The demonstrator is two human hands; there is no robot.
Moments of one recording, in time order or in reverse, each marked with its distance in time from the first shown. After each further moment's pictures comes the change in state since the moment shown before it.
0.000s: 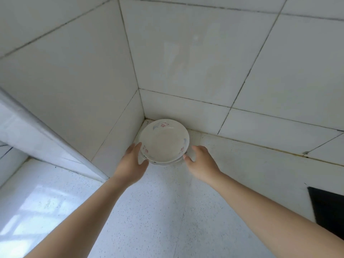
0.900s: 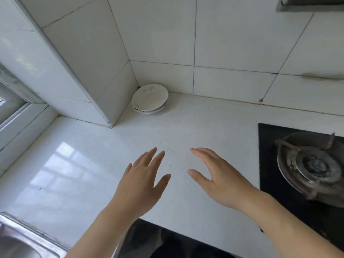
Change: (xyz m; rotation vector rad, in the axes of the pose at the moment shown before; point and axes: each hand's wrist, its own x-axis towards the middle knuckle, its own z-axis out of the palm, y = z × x) left_hand -0.354 0.130 0.069 0.378 -0.050 0.156; right_hand -0.341 0.119 -0.059 -0.048 -0.103 -0.360
